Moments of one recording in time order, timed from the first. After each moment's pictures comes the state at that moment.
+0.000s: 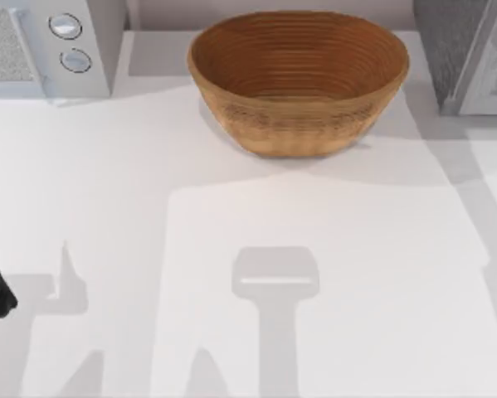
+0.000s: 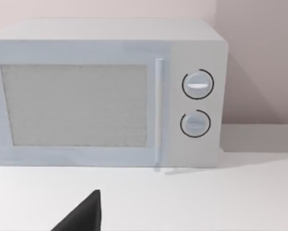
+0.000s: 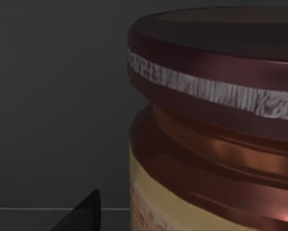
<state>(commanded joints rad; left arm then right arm) 0.00 0.00 0.00 0.00 0.00 0.00 0.20 1.69 2.07 -0.37 0.23 0.01</state>
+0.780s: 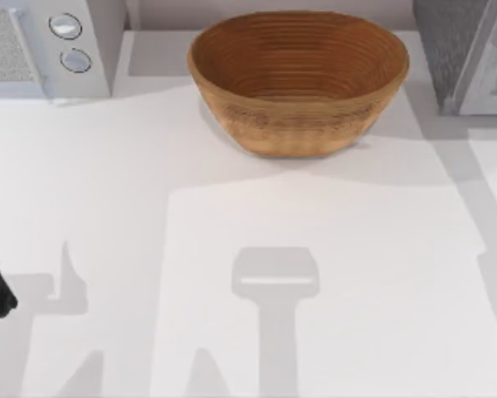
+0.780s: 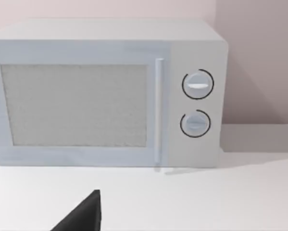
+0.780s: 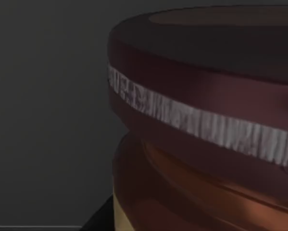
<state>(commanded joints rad) 0.00 0.00 0.00 0.00 0.00 0.00 0.19 1.76 2.14 -0.37 0.22 0.01</state>
